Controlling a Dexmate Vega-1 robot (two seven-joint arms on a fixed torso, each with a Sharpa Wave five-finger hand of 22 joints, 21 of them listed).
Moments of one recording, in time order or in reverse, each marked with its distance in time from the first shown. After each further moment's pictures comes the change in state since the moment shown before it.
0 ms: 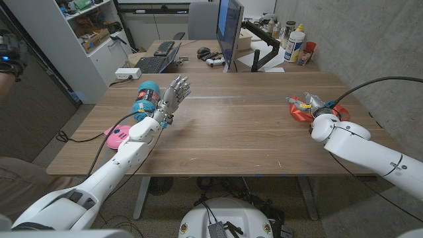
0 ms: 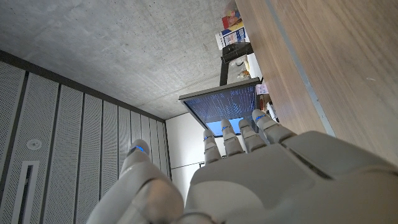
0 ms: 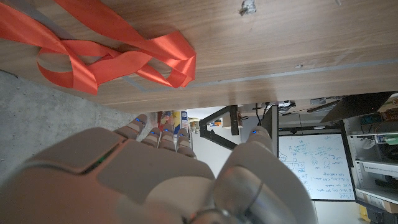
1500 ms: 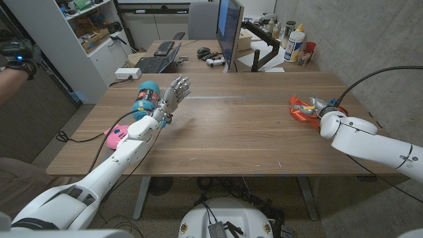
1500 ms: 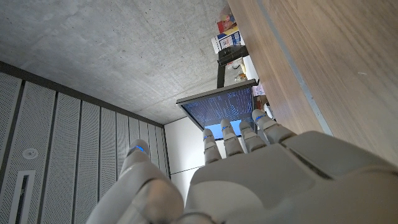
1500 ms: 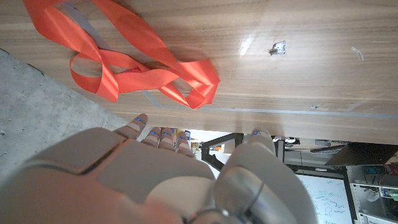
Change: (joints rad) left arm -0.021 0.009 0.011 0.029 0.019 0.002 -0.015; left_hand 0.000 0.000 -0.004 -0.004 0.007 0.013 -0.002 0.000 0.000 0.000 0.000 0.000 0.000 -0.021 0.004 -0.006 0.000 0.000 0.000 0.000 0.000; right arm 0.100 -0.124 -0.109 0.014 -0.038 -0.055 0.176; right_hand -0.007 -0.007 -0.018 0.007 0.022 -0.030 -0.019 -0.004 0.000 -0.041 -0.019 0.000 0.000 0.000 0.000 0.000 0.000 0.004 0.004 0.000 0.000
